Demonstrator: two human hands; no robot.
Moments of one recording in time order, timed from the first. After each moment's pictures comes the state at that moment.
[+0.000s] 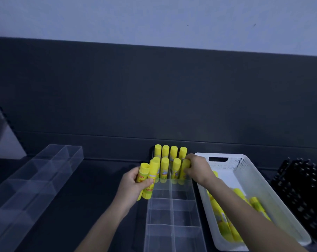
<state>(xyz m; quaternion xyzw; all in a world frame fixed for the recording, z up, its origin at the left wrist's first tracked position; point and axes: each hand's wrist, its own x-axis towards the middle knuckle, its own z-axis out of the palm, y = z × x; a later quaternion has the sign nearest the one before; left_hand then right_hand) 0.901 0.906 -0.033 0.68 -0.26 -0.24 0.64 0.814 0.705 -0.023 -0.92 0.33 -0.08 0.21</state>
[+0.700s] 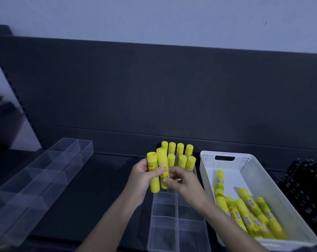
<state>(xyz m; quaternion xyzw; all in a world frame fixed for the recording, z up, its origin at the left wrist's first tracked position) 0.886 0.901 -0.019 0.57 -0.22 -0.30 0.74 0.787 0.794 -0.019 -0.83 0.14 -0.17 0.51</state>
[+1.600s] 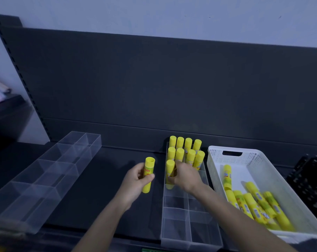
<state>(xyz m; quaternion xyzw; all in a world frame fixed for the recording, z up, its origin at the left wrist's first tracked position) 0.904 0.953 -0.044 0.72 -0.25 -0.26 0.60 0.834 0.793 -0.043 -0.95 0.26 -0.04 0.17</state>
